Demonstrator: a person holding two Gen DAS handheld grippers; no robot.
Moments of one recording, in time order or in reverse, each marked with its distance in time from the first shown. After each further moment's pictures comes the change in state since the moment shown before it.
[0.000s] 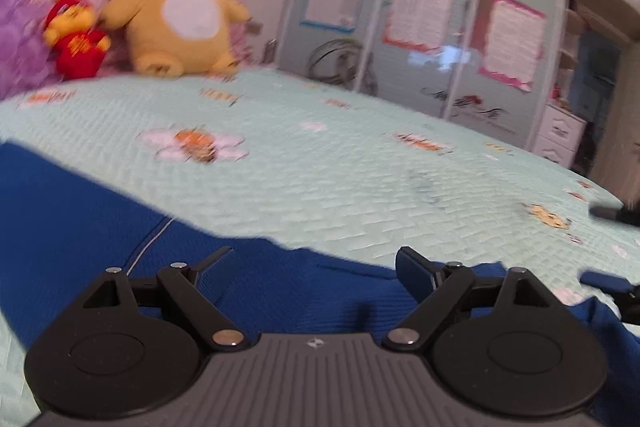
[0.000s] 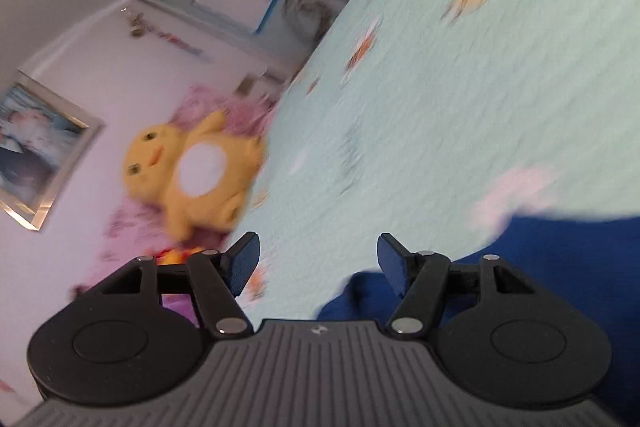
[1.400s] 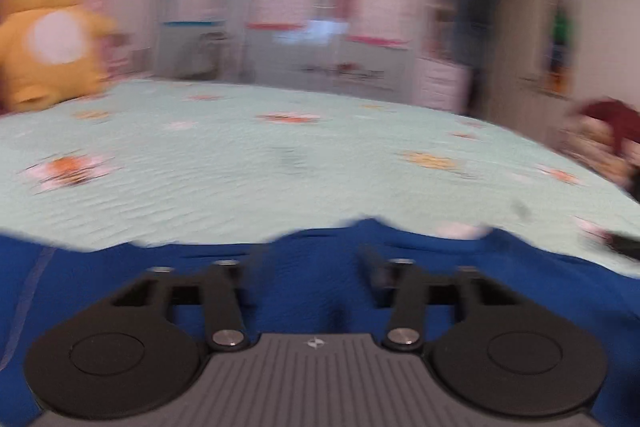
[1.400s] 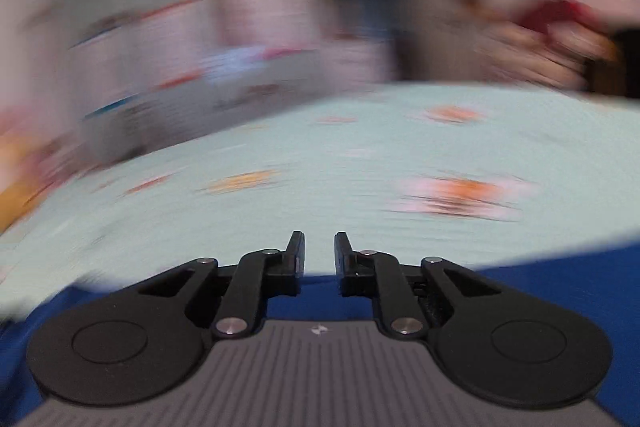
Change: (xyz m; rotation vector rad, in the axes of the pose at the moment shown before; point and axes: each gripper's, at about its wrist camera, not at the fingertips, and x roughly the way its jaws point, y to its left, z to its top) left arm -0.013 -0.046 -0.012 0.233 0.078 -0.416; right arm -0.131 -0.001 -0.113 -0.595 -0.464 -0.597
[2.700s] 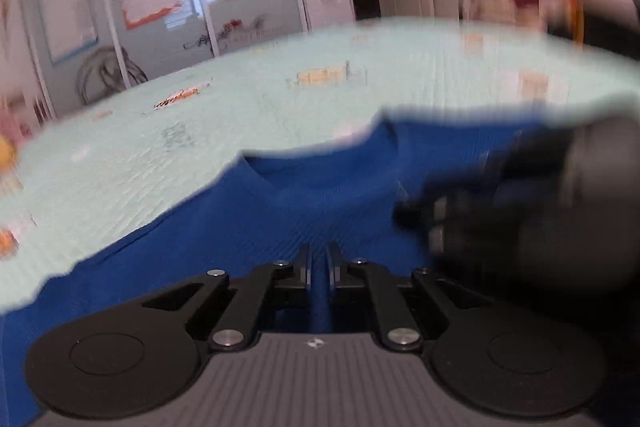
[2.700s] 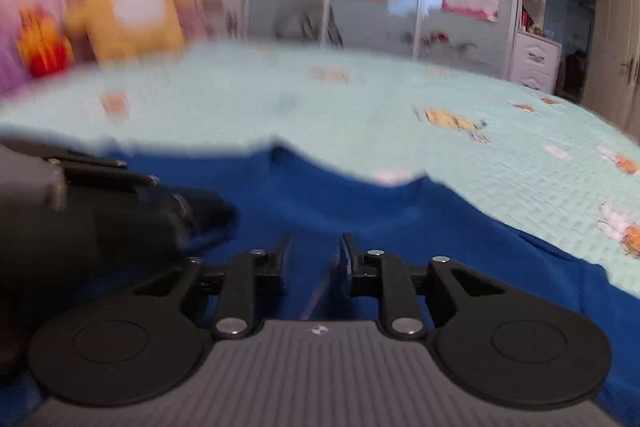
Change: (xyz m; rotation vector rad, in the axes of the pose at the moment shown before) left arm 0.032 -0.066 -0.017 0.409 0.159 -0.074; right arm 0.047 0.097 -0.021 -0.371 0.251 0.172
